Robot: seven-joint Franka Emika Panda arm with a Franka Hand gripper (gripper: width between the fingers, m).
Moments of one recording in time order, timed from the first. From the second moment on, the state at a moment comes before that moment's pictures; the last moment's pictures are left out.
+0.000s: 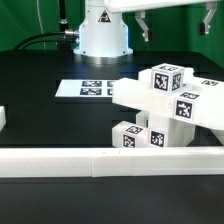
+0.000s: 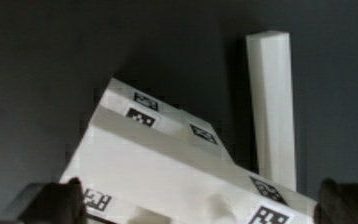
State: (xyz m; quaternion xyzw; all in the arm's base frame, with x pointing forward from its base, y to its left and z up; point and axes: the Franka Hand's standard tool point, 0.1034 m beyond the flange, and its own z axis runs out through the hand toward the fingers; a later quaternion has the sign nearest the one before) arm 0.538 0.069 0.149 -0.99 0.09 -0.02 0.07
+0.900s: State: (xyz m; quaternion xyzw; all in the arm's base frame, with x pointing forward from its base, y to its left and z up) arm 0.483 0.099 0.100 -0.99 0.09 -0.05 0.05
